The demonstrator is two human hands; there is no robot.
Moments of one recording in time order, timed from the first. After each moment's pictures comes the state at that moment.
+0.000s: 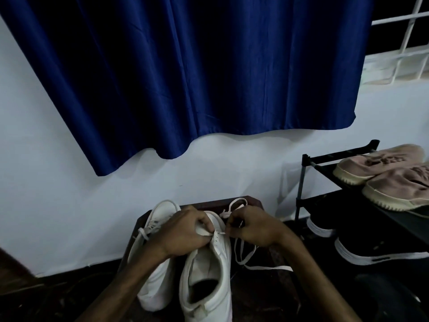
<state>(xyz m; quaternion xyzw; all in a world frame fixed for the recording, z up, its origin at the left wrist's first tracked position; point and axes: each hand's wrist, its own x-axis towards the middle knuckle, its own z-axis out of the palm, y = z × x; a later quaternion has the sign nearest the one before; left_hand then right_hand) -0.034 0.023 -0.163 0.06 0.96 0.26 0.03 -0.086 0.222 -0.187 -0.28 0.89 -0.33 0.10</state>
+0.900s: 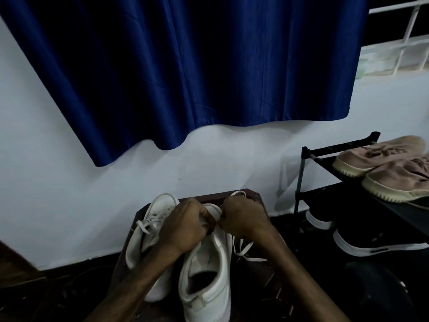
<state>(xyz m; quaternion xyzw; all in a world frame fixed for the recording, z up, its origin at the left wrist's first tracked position) -0.030 0.043 -0.173 0.01 0.97 0.23 -0.07 -0.066 0.191 -0.165 -0.18 0.96 -0.21 0.06</state>
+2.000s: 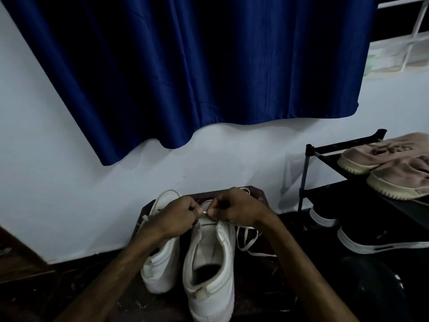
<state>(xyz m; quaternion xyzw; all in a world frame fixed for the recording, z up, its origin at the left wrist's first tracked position) -0.041 0.011 -0.170 -0.08 0.92 0.39 0.06 -0.092 0.193 -0.185 -0.31 0.82 -0.47 0.12</state>
